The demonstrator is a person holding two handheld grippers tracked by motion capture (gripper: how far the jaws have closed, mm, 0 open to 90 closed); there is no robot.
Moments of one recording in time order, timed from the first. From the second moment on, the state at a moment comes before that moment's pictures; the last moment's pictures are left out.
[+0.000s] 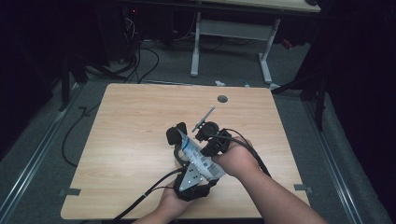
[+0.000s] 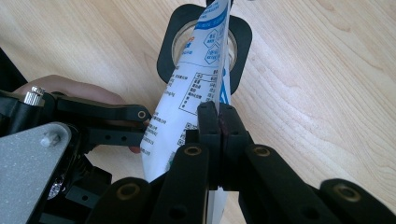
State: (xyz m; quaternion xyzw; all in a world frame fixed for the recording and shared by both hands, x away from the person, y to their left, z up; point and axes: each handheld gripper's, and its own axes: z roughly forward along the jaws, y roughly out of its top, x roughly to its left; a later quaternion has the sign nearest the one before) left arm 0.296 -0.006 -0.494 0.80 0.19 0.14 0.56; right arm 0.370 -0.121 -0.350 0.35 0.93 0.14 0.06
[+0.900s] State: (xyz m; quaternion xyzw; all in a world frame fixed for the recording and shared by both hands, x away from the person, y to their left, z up) left arm 0.297 -0.007 -0.493 0.79 0.19 0.14 0.56; right arm 0.371 -0.121 -0.348 0.35 0.93 0.13 0.06
